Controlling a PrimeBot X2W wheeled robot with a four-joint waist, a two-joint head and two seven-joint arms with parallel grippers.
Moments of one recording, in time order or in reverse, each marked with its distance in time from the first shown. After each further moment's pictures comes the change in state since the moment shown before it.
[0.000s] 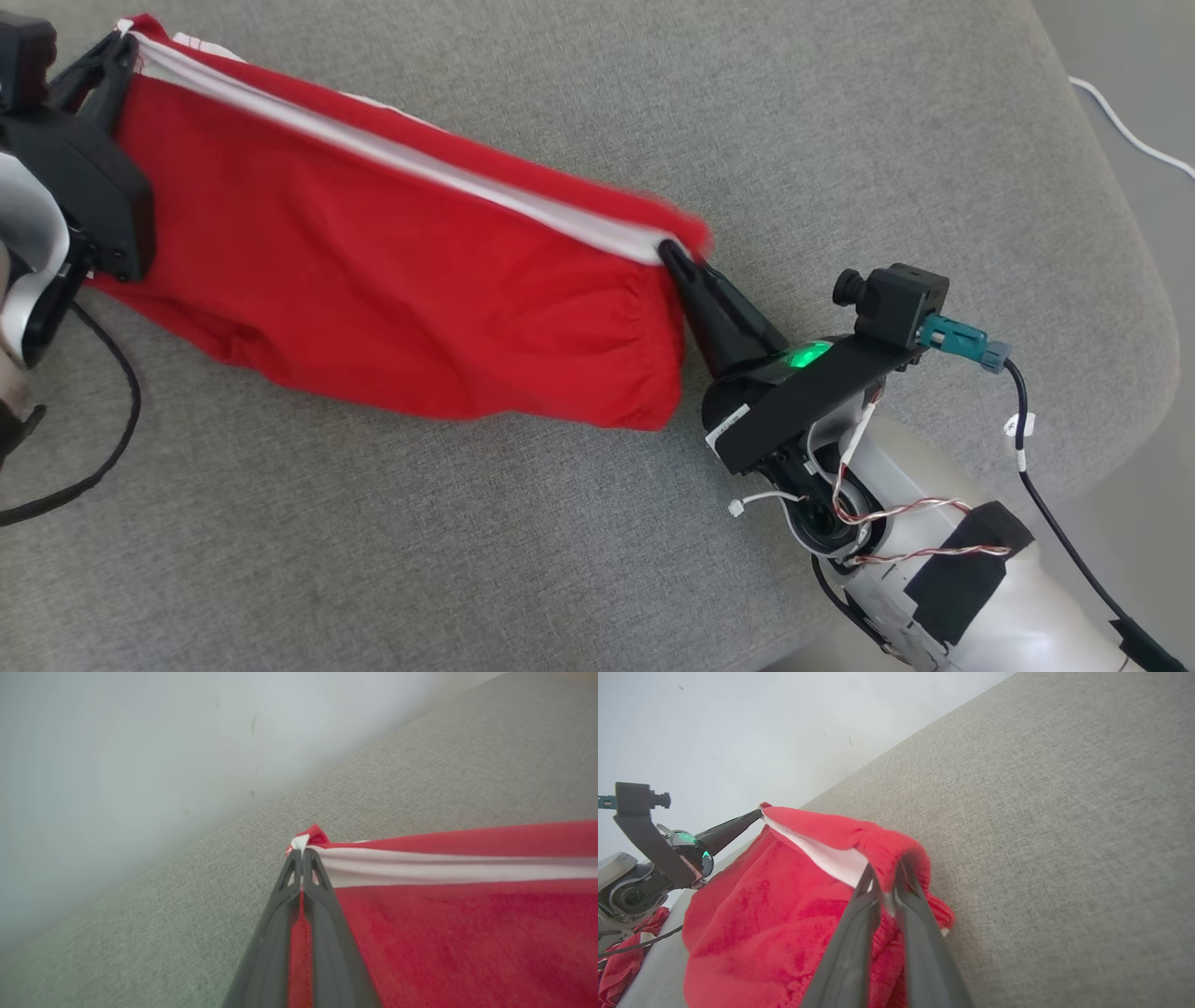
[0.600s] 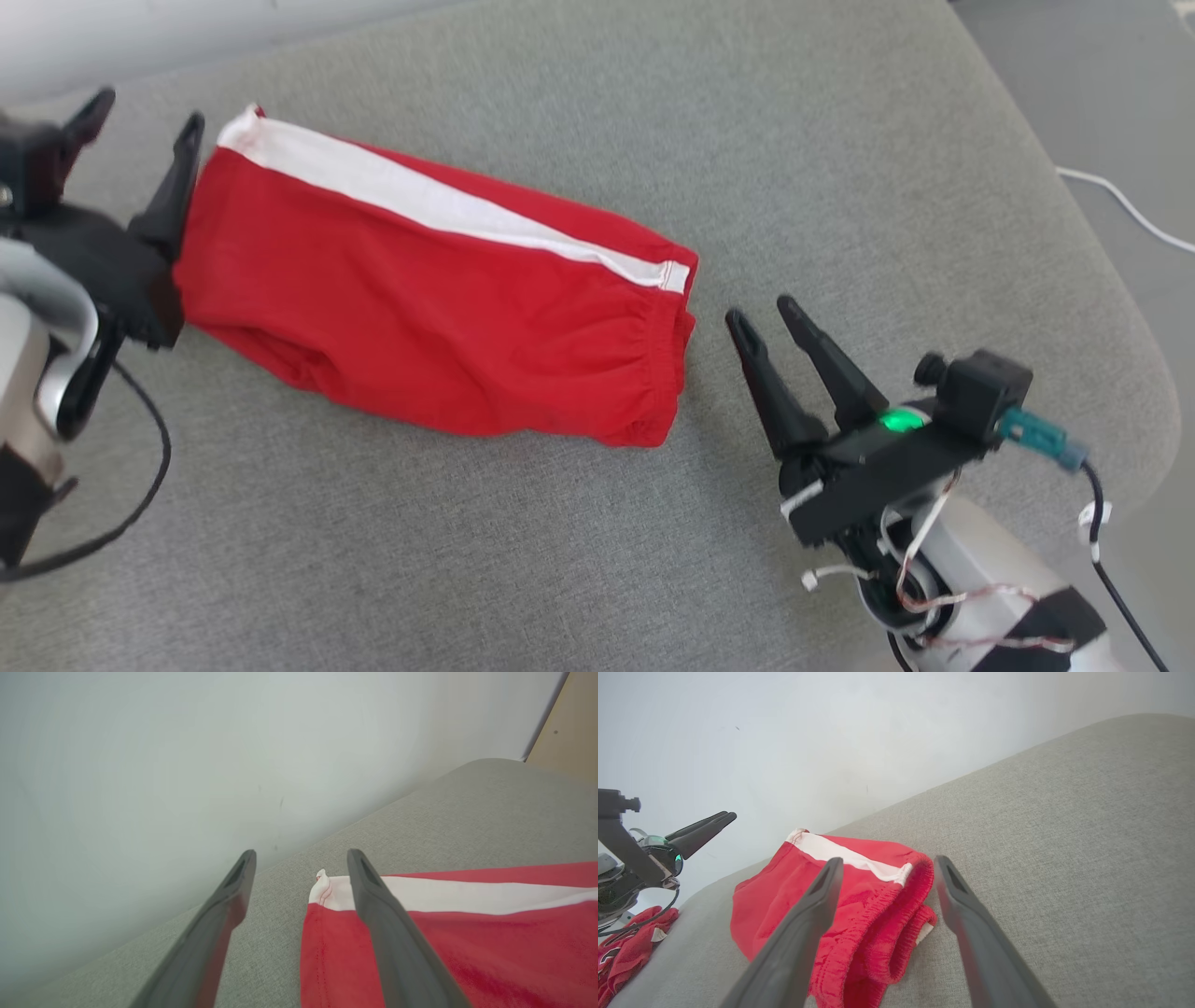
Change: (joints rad) left arm 0.096 0.000 -0.057 0.026 -0.131 0.000 -0.217; right arm 0.204 -0.084 -0.116 -0.124 -0.150 0.000 -0.042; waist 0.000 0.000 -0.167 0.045
